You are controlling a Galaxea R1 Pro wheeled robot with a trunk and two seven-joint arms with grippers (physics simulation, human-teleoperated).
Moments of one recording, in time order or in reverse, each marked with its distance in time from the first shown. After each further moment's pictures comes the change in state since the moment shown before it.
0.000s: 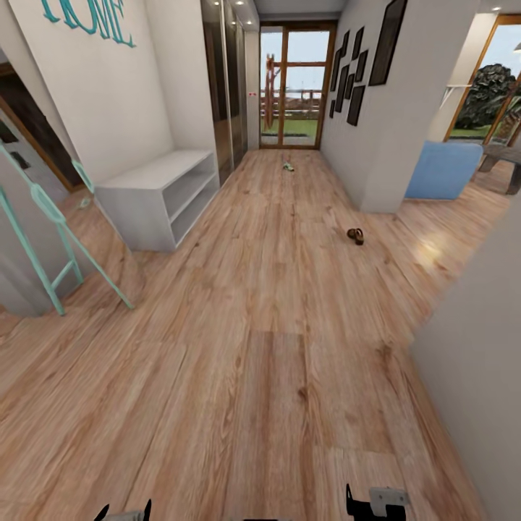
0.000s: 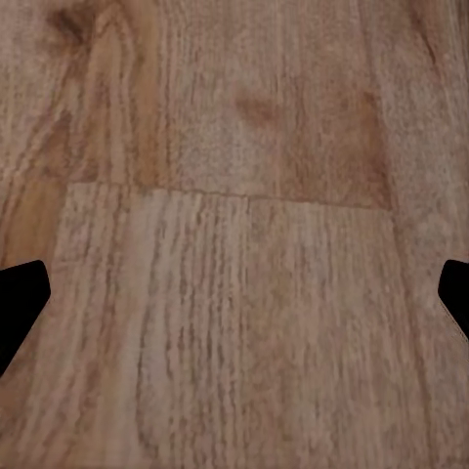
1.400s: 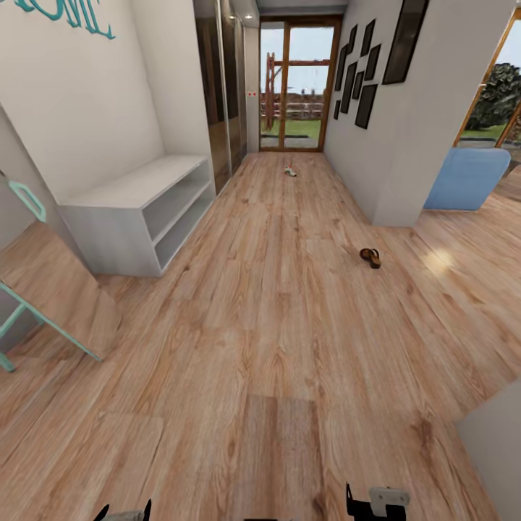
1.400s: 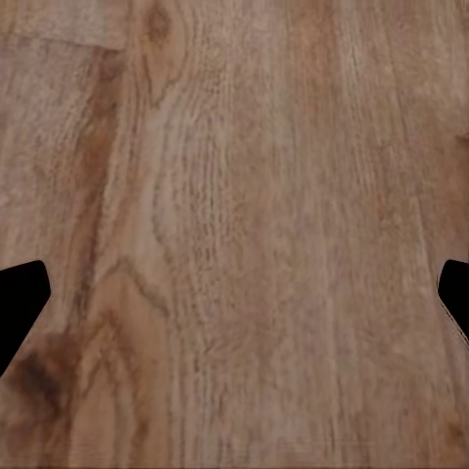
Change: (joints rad) left arm 0.000 0.000 0.000 0.000 0.000 0.000 0.000; right arm 0.000 0.000 0.000 0.000 0.000 0.000 0.000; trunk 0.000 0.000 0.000
